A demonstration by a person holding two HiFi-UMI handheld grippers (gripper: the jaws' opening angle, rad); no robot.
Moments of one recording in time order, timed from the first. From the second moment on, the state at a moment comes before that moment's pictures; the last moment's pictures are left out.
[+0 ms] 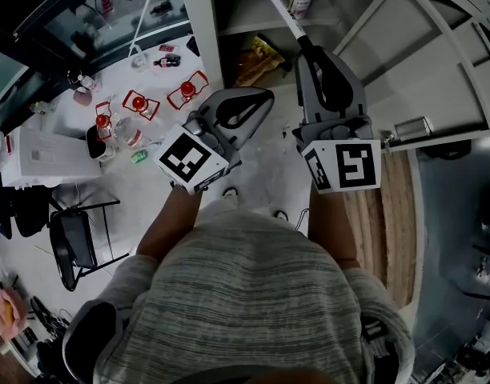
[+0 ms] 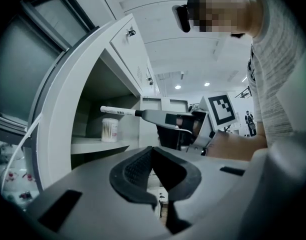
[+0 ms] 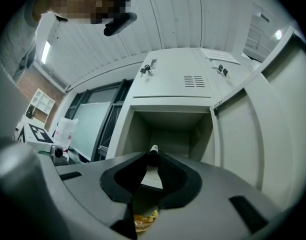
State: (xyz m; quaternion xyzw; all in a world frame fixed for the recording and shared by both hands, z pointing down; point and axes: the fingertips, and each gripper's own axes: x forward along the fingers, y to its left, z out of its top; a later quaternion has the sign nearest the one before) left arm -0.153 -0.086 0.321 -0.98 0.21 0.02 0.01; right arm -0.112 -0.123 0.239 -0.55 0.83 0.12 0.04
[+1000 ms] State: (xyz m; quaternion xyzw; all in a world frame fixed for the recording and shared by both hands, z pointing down) left arm -0.198 -0.117 0.346 -0.97 0.26 0.00 -0.02; right arm -0.163 -0.221 0.300 -0.52 0.85 0.09 -0.01
